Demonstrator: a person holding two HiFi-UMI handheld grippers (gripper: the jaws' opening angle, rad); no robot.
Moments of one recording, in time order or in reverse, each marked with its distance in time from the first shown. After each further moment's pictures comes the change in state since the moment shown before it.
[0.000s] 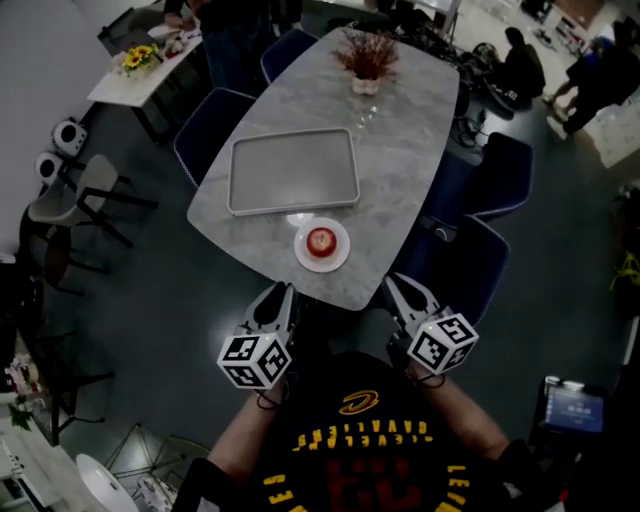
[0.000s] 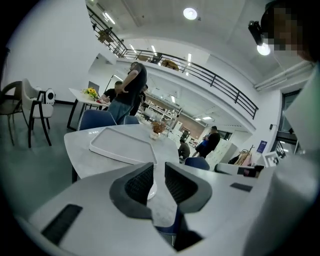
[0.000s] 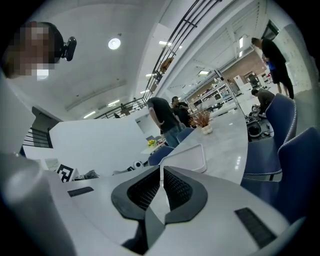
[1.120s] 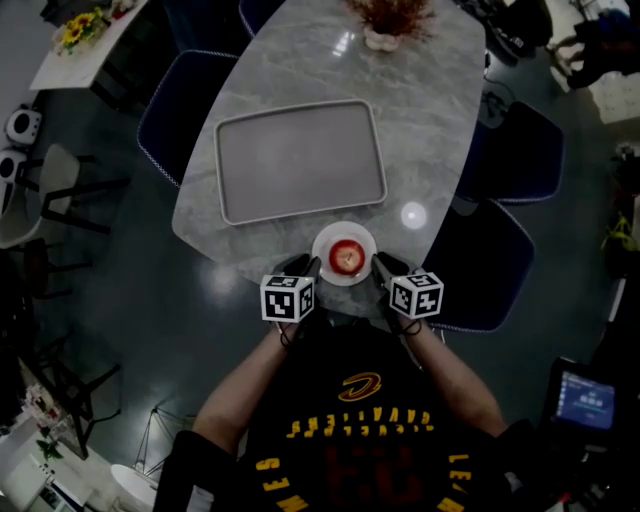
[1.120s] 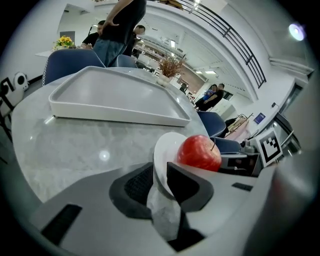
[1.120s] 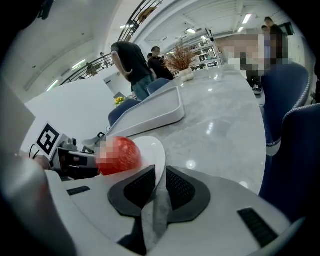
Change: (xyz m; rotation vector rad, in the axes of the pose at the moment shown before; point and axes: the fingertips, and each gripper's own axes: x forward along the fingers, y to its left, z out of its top) left arm 0.182 0.129 -0.104 0.060 0.623 -0.056; right arm 0.158 -0.143 -0.154 0.059 0.486 -0.305
